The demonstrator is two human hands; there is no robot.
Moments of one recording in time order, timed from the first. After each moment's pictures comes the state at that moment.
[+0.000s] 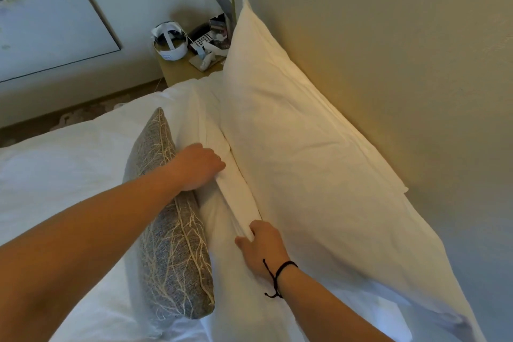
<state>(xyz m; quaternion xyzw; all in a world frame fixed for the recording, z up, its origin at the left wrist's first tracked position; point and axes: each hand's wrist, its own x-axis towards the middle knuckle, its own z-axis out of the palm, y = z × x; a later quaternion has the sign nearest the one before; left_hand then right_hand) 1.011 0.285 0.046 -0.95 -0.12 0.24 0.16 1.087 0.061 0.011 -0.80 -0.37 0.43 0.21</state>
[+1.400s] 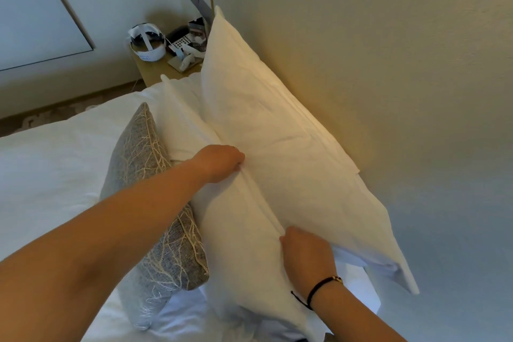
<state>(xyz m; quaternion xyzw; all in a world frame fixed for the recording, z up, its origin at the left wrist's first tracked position) 1.051 0.234 0.036 -0.97 -0.20 0.15 -0.08 1.107 -0.050 0.038 -0.86 -0.49 0.12 0.01</state>
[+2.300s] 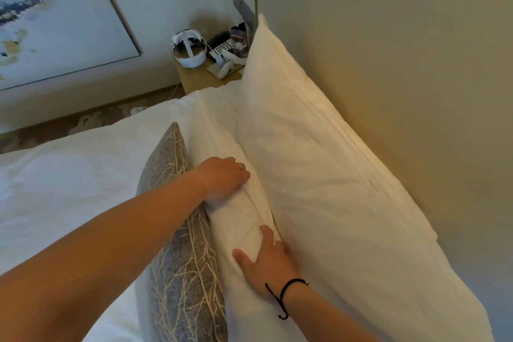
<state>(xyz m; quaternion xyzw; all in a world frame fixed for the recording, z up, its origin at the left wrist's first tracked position) 1.015 0.331 0.005 -0.97 -0.13 0.19 0.04 1.077 0.100 -0.013 -0.79 -0.37 0.48 0.08</state>
